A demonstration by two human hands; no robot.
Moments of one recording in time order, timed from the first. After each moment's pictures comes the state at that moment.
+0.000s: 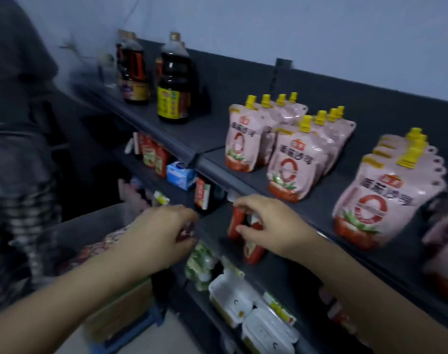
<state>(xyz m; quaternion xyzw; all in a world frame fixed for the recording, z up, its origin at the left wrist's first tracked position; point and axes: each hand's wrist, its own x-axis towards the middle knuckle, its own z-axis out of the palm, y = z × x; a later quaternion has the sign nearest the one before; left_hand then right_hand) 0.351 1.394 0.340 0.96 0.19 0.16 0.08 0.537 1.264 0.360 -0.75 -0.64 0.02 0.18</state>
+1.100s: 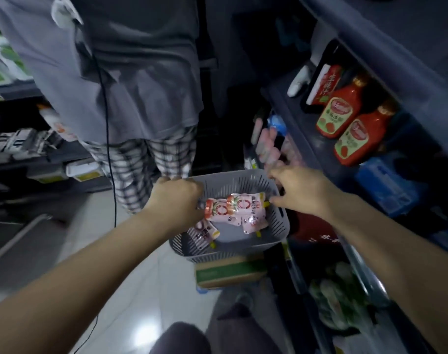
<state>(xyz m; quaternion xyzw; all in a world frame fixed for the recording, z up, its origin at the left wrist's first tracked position) 0.237 1.787 0.180 0.85 0.52 -0.09 0.00 0.473 1.777 0.195 -0.64 -0.75 0.15 -0.09</state>
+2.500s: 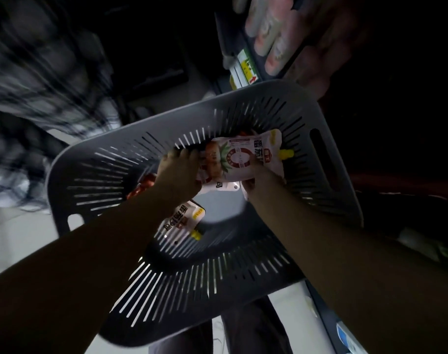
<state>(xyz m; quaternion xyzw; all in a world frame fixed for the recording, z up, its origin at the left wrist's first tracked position) 0.289 1.942 -0.216 0.84 0.46 -0.22 0.18 0.444 1.875 -0.266 -0.73 0.15 0.53 0.41</state>
